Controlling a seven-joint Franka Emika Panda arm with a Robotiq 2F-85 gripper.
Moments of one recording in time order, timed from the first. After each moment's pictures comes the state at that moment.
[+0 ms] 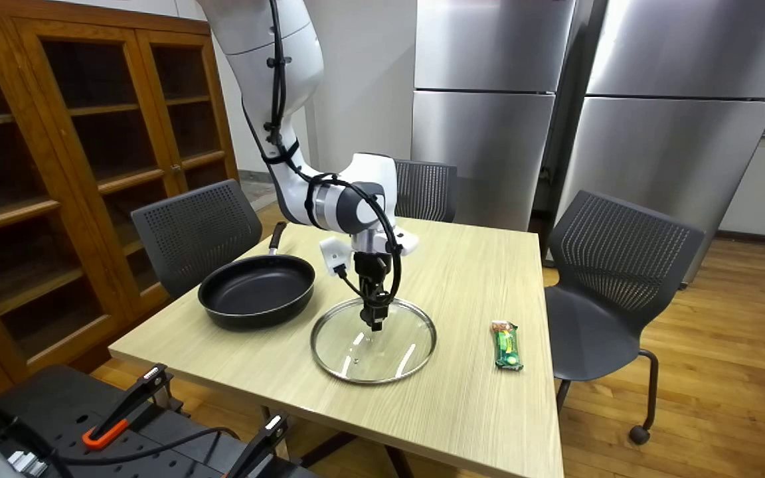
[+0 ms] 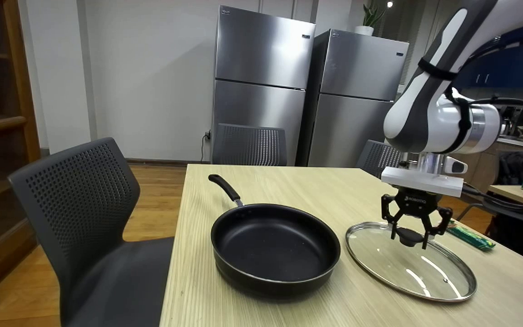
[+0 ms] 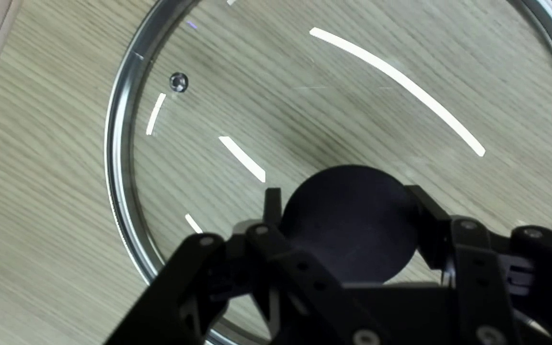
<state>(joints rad) 0.05 0.85 -0.18 -1.93 0.18 2.65 0.59</state>
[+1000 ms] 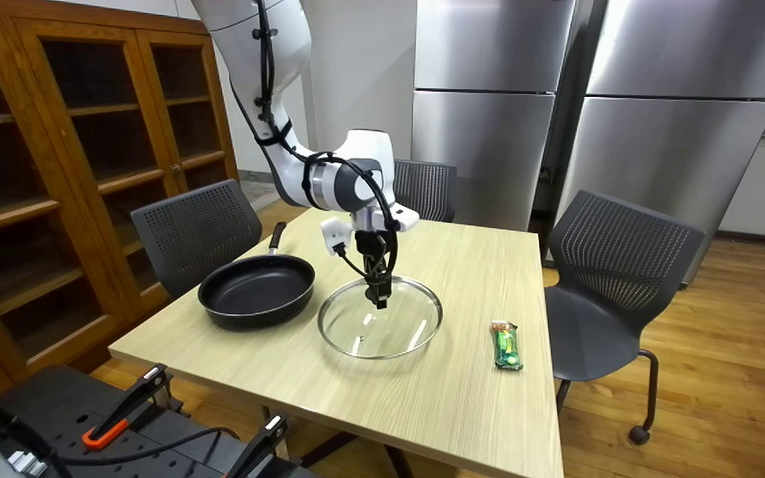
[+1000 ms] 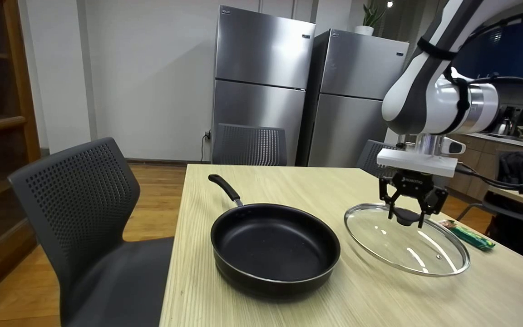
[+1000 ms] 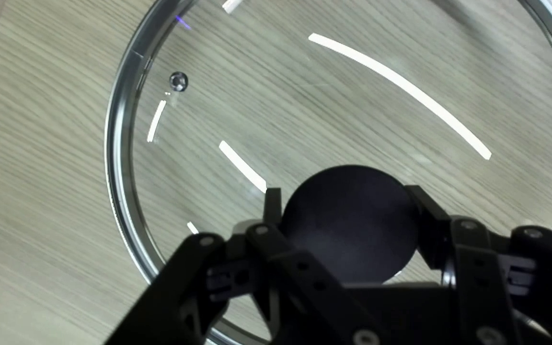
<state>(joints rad) 0.12 0.78 -0.25 -1.94 0.18 2.65 0.65</state>
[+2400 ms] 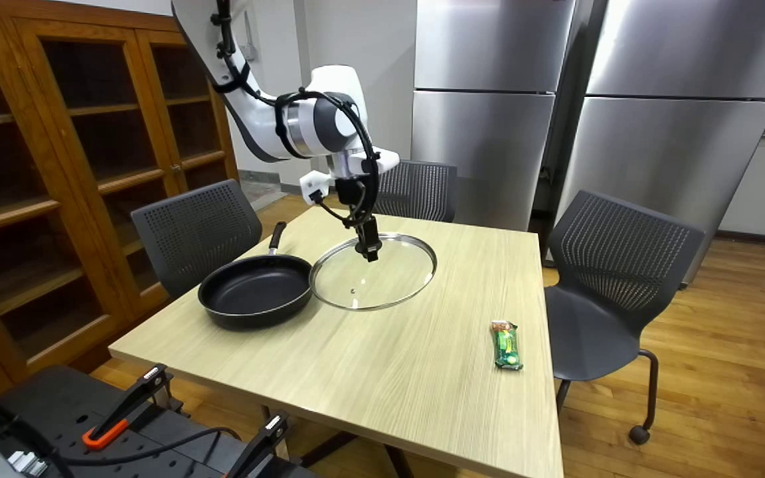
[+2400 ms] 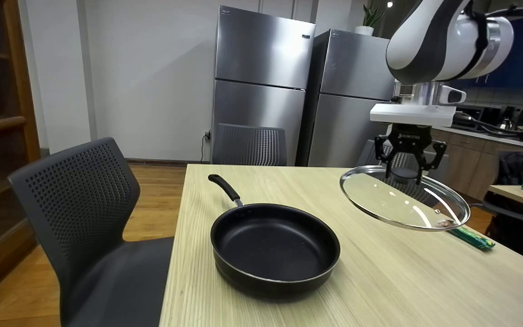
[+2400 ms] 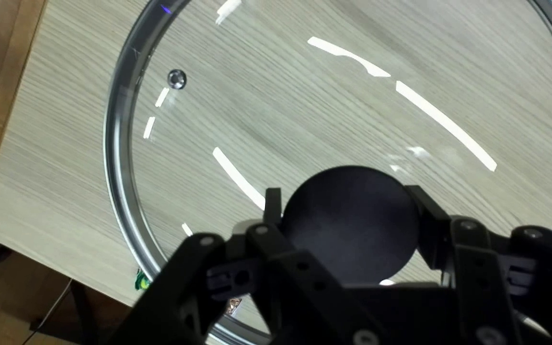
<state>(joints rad) 0.27 0.55 -0.33 -2.05 -0.01 2.61 0.84</state>
